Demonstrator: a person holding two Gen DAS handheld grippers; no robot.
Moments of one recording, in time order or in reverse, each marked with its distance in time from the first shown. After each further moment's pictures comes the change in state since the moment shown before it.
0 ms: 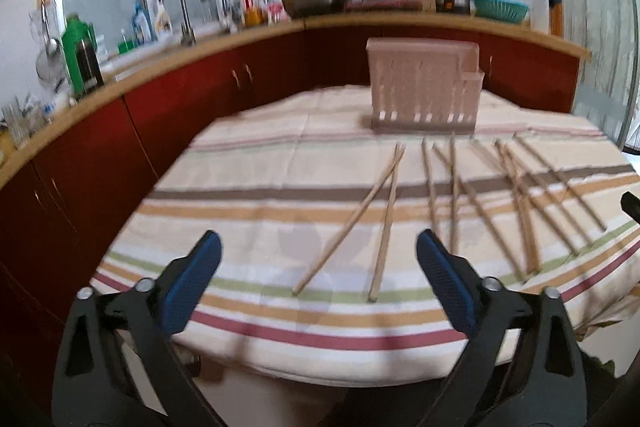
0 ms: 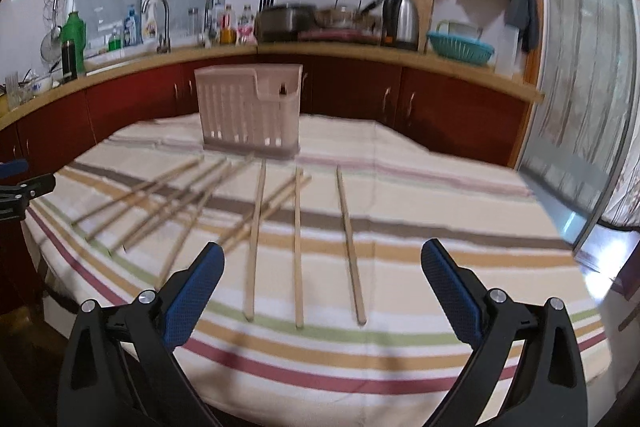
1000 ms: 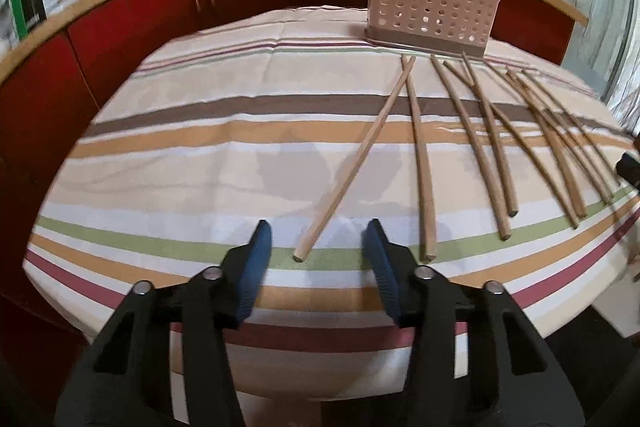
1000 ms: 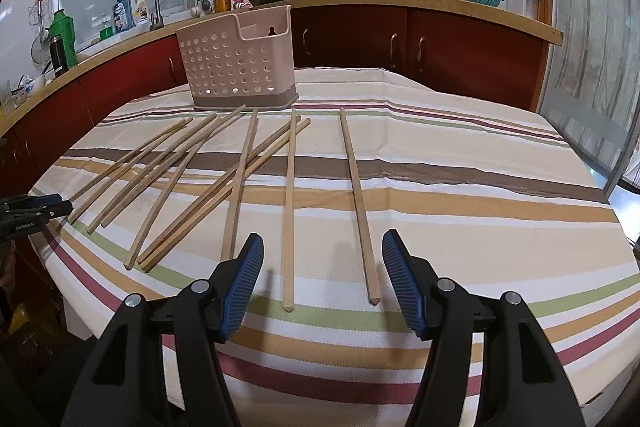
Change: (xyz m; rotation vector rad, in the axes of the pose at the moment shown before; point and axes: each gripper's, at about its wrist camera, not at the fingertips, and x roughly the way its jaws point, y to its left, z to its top) left arm 0.083 0.028 -0.026 -0.009 0.235 -0.173; right arm 0.044 -0.020 -0.018 0.069 0.126 0.059
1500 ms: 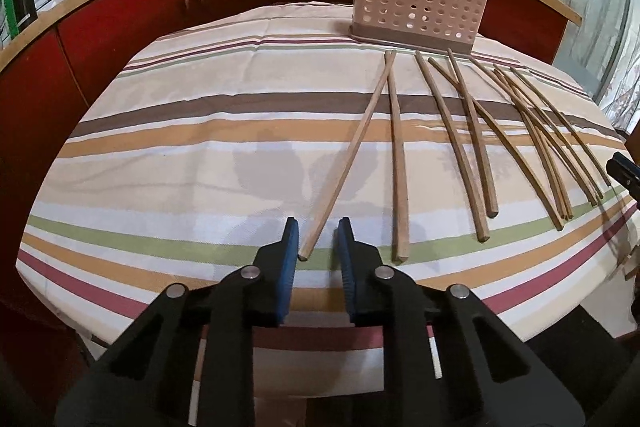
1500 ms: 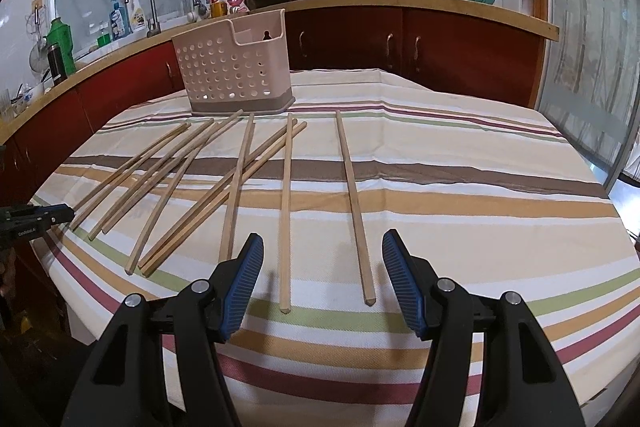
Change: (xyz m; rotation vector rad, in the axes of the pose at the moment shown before) left arm 0.000 -0.012 0.003 0.013 0.019 -0.027; right arm -0.002 -0.004 0.001 0.025 -0.008 0.006
